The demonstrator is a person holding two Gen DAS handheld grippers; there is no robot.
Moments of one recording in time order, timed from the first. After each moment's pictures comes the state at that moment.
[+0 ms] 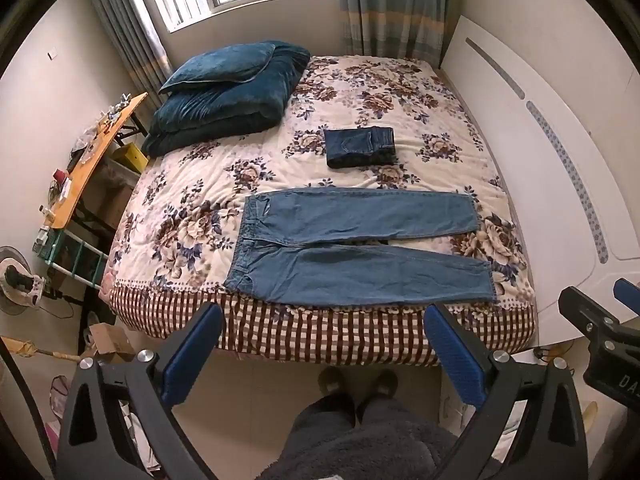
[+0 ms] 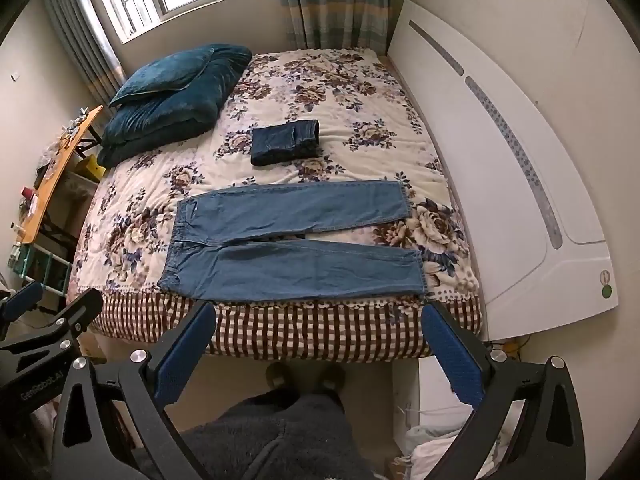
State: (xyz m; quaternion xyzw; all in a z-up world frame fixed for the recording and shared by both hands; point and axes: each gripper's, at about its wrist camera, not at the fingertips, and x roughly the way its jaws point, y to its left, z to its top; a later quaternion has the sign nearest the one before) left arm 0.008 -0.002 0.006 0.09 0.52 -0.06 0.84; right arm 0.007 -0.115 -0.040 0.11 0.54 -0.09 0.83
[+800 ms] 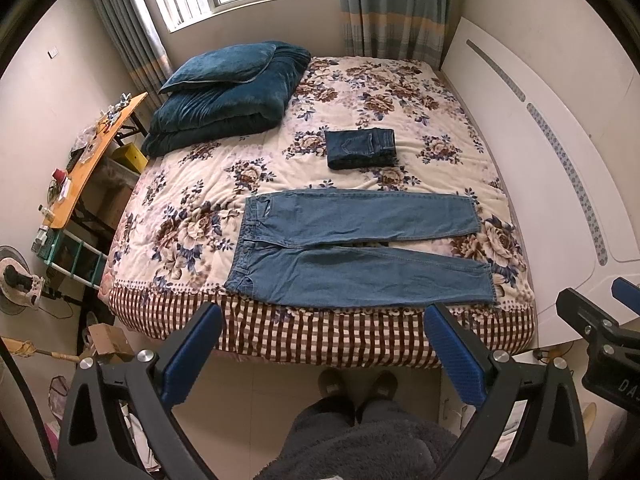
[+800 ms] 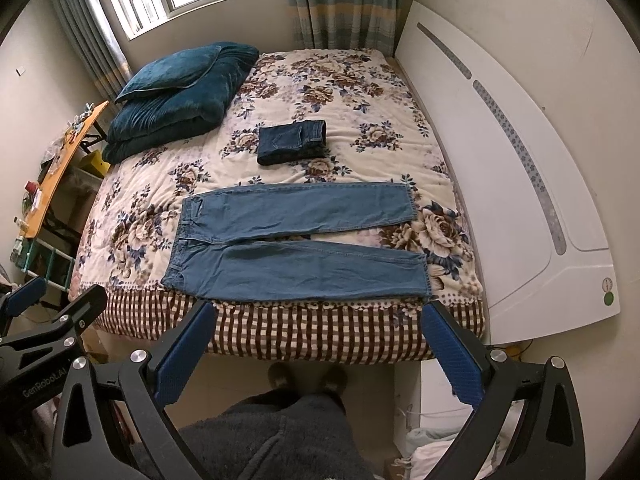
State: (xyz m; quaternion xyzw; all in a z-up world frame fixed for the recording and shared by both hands) left arm 0.014 0.001 0.012 0.09 0.52 -0.06 0.85; right arm 0.015 -0.108 -0.032 0.10 0.54 -0.08 0.83
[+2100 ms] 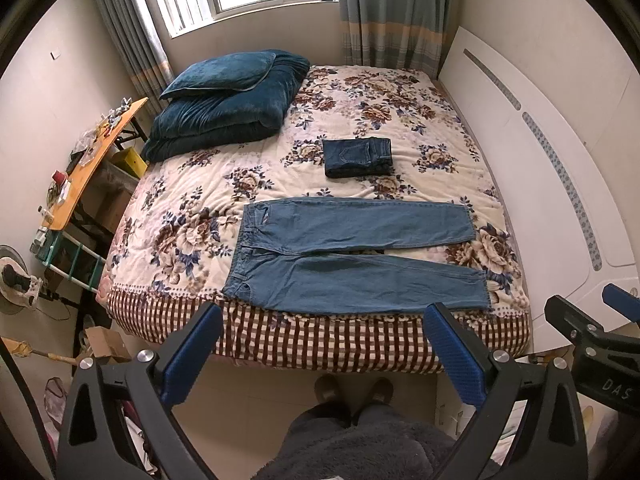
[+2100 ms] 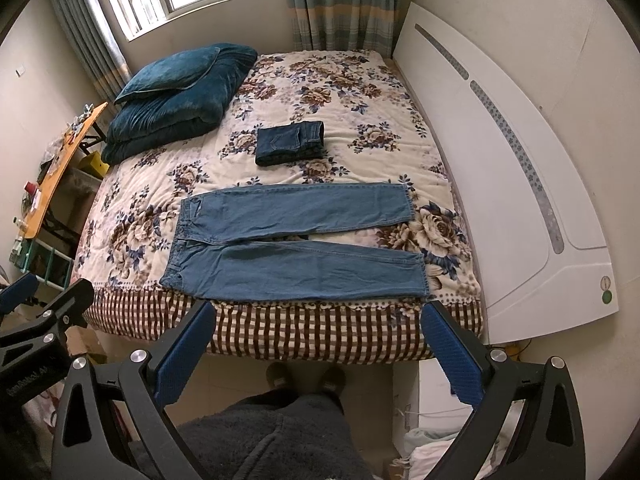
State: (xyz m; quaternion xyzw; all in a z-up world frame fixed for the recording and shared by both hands) left arm 0.019 -0.005 0.023 0.08 0.51 -0.06 0.85; right arm 0.017 -0.103 -0.031 0.09 0.54 -0.08 0.83
